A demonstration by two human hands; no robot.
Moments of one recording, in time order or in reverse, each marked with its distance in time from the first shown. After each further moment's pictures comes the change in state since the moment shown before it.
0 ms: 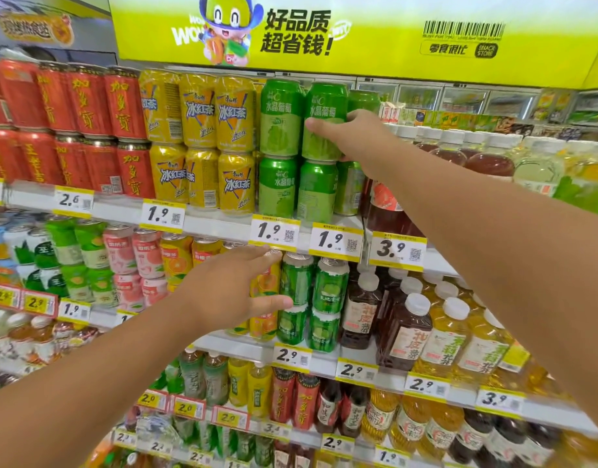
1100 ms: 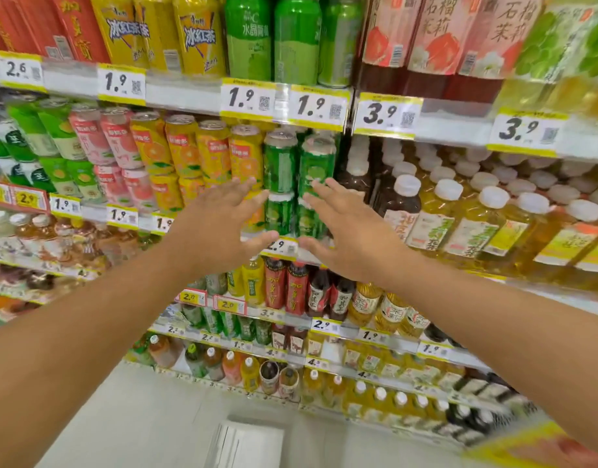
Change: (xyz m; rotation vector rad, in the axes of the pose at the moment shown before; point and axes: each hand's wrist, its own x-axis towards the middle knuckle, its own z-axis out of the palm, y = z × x) left_hand -0.039 0.033 0.099 0.153 0.010 -0.032; right_hand -0.206 0.221 0.042 -0.808 -0.347 -0.494
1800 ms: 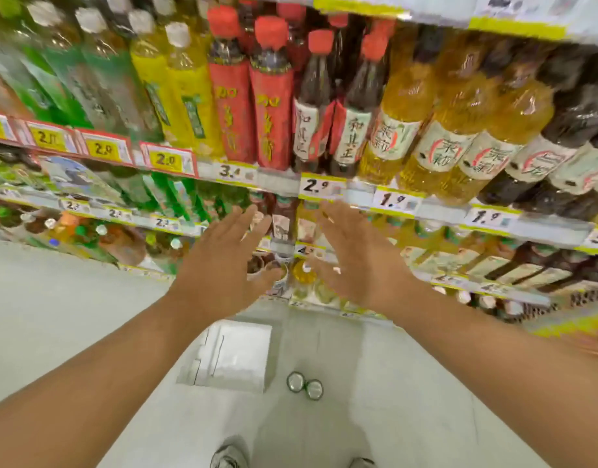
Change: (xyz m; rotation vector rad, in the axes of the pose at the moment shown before) left_hand -0.114 0.106 0.406 -0.176 -0.161 0.000; right_hand -0.187 0.041 0.389 0.069 -0.077 0.076
